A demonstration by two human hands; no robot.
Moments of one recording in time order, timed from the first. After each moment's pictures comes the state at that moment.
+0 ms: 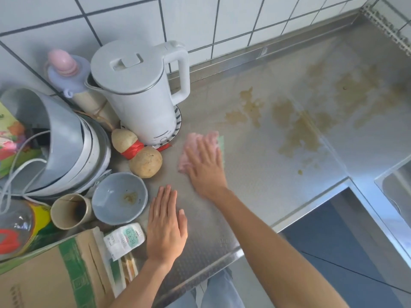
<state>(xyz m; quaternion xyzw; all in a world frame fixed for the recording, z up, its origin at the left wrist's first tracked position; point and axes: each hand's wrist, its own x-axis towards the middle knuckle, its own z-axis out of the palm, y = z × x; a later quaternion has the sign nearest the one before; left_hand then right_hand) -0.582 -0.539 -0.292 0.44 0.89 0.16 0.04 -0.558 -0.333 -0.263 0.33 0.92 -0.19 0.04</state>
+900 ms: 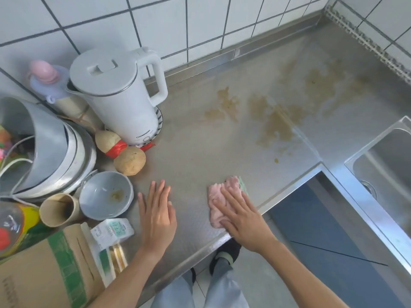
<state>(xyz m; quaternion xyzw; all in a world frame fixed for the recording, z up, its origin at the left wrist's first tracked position) -0.573 -0.529 -0.278 0.45 0.87 0.19 0.04 -0.337 -0.375 -0.262 0.23 0.96 -0.13 0.07</state>
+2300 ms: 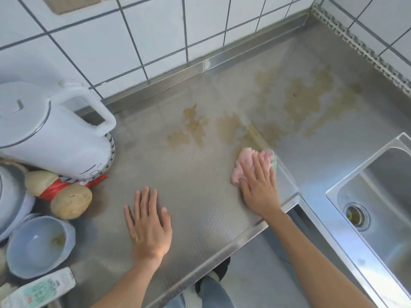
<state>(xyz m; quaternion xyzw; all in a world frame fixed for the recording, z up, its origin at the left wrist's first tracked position) -0.524 -0.394 -0.292 0.35 0.93 0.08 0.03 -0.314 -0.148 -0.260 0.46 0.87 -0.19 0.02</state>
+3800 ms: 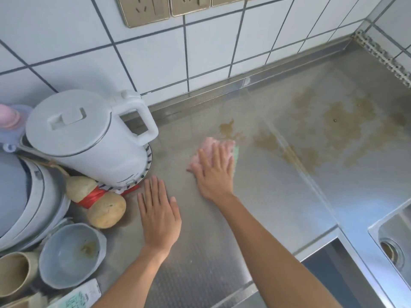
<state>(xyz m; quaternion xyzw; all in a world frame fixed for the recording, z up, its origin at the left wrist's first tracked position) -0.609 -0.366 -0.286 0.32 0.94 0.11 0.02 -0.550 -0.189 -0.260 0.42 0.88 -0.24 0.05</state>
